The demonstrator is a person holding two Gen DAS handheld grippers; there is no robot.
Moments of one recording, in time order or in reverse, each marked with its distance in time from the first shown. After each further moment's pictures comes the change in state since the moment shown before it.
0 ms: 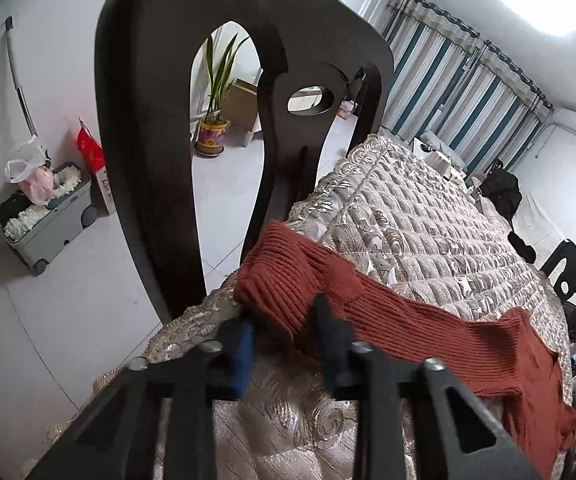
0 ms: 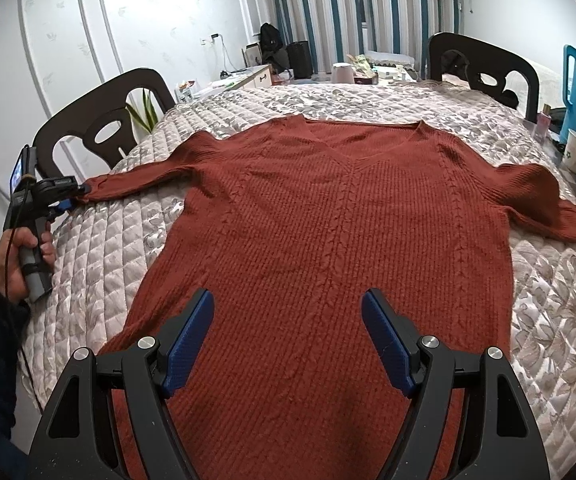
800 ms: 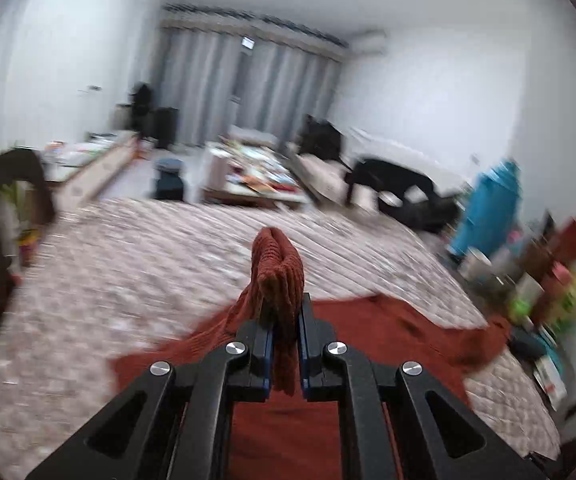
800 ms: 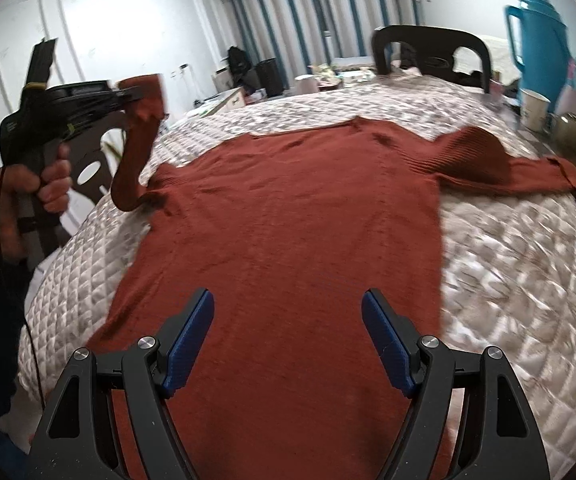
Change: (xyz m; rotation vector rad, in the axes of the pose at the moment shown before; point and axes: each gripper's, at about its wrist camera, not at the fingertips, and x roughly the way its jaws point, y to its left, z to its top) left arm -0.064 -0.292 -0.051 0.578 -0.032 -0.529; right arm -0.035 -0.061 -0.026 0.165 -0.074 -0.025
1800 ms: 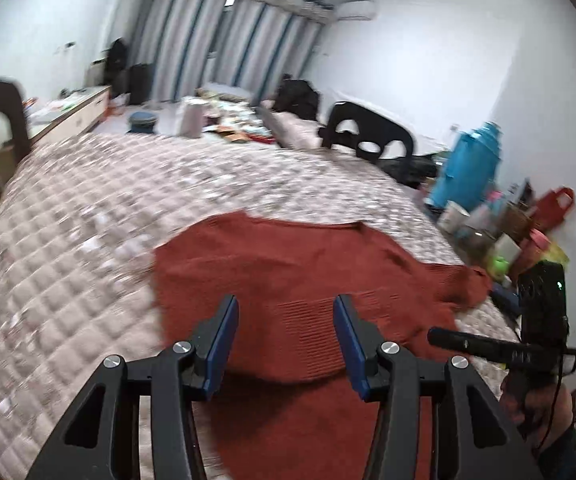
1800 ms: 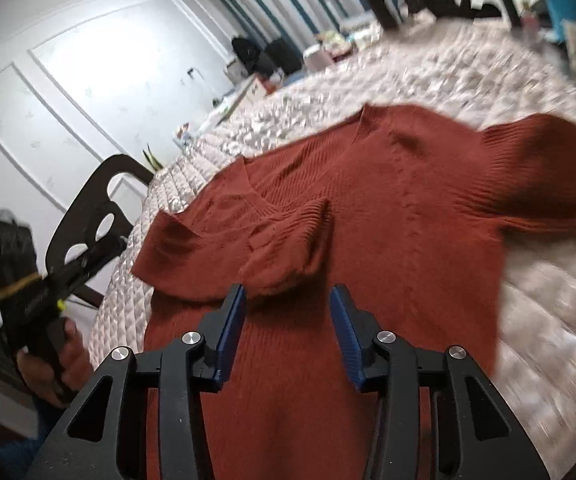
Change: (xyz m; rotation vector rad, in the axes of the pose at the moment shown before) left arm -0.004 0.040 -0.050 -0.052 0.140 -0.078; right arm 0.106 -0.050 0.087 0.190 0.136 0.259
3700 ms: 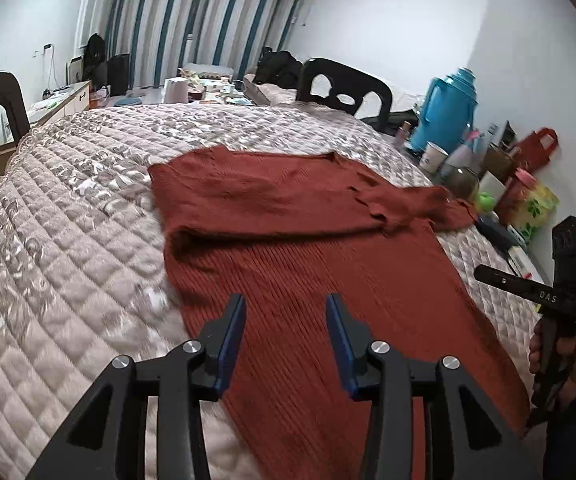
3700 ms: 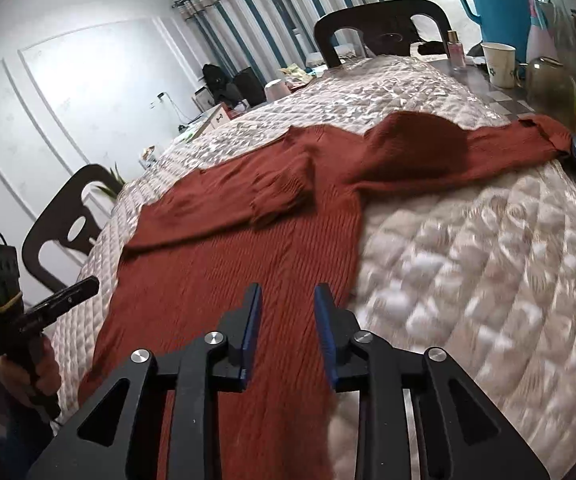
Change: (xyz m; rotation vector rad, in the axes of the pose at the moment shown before) left arm -0.027 -0.026 -0.068 0.119 0.108 -0.029; right arm -0.087 -0.022 -0.067 -0.019 -0.158 -0.175
